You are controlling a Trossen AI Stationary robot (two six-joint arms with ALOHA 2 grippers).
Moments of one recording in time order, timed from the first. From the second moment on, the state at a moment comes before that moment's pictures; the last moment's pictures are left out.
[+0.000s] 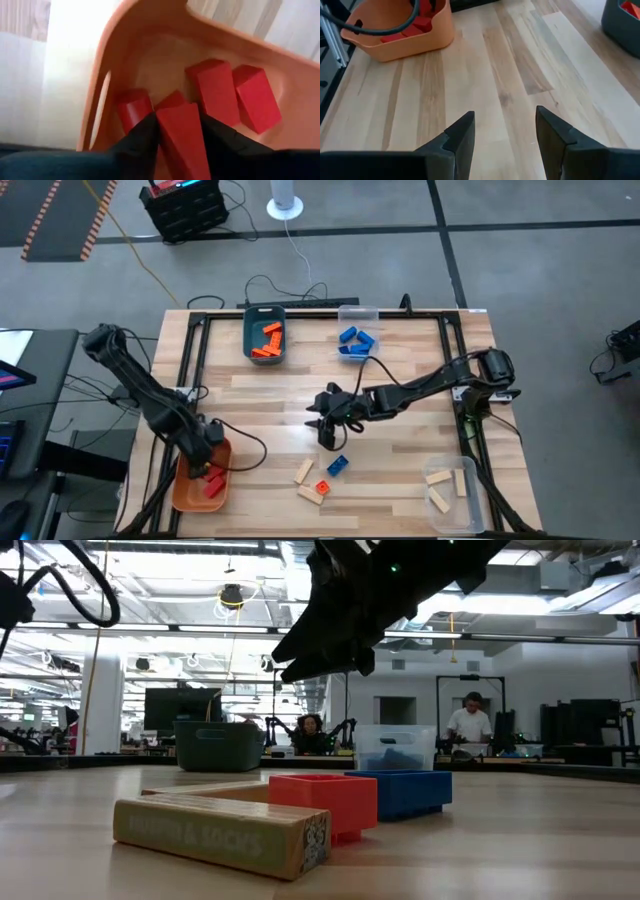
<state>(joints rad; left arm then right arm) -0.80 1.02 0.64 -0.92 0.03 -1.10 0.16 1.80 1.13 0.11 0.15 0.33</state>
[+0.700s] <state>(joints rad) -0.73 1.01 0.89 -0.91 -0.10 -0.77 0.23 1.80 1.13 0.09 0.19 0.26</state>
